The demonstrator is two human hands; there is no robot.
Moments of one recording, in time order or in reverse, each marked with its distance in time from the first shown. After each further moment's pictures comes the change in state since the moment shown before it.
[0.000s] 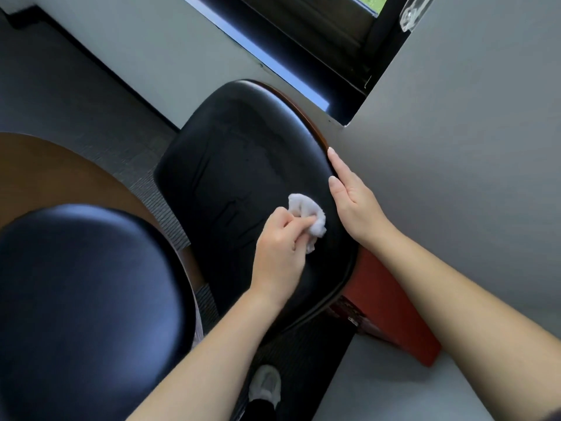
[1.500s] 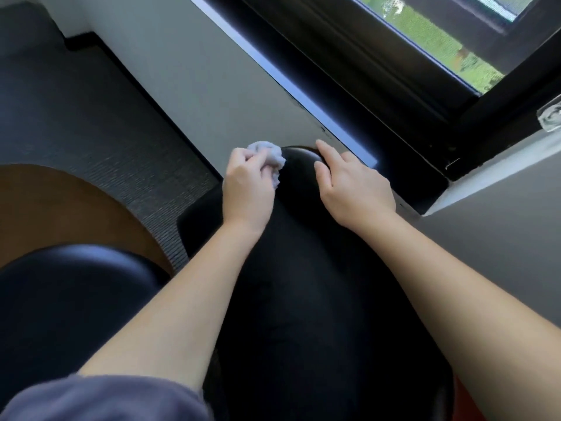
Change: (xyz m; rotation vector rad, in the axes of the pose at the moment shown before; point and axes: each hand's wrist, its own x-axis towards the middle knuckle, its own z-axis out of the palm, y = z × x) left_hand 0.214 -0.123 -0.070 0.135 0.301 -0.218; right_hand 0.179 -0.088 0.053 -0.716 0.052 -0.106
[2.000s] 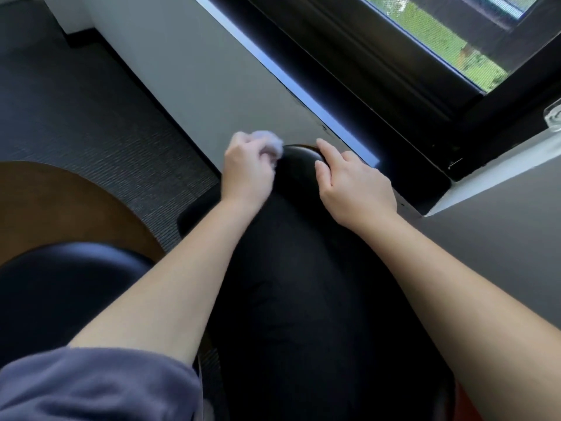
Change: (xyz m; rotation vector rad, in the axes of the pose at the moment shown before) left_hand 0.027 0.002 0.000 0.051 -0.088 -0.011; right_hand 0.001 -0.001 0.001 0.005 0.004 0.006
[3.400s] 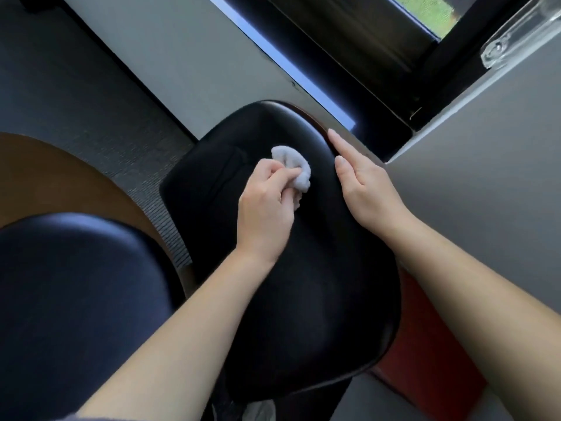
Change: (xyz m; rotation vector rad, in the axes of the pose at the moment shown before) left_hand -0.134 0.047 0.008 -0.104 -0.023 0.214; right_hand -0.082 0.062 -0.008 0.572 -0.065 0.039
